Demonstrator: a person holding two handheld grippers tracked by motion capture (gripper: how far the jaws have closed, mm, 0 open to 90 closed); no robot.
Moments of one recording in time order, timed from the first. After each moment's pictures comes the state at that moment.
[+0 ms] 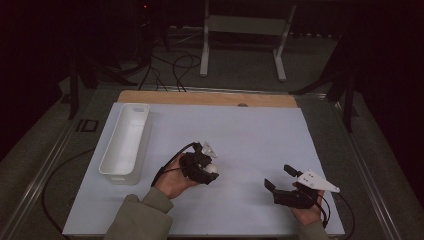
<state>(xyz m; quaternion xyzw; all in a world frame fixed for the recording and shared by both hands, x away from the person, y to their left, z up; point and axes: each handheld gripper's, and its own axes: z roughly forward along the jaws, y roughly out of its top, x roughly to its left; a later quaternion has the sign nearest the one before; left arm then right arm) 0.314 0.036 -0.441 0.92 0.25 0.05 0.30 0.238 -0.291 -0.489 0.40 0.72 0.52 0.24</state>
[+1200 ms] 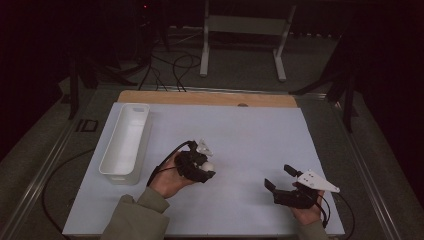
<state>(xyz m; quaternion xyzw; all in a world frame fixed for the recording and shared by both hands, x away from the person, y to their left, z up) 0.313 0.047 -0.433 0.92 0.25 0.06 0.30 0.238 -0.291 -0.489 0.40 0.71 0.52 0.24</state>
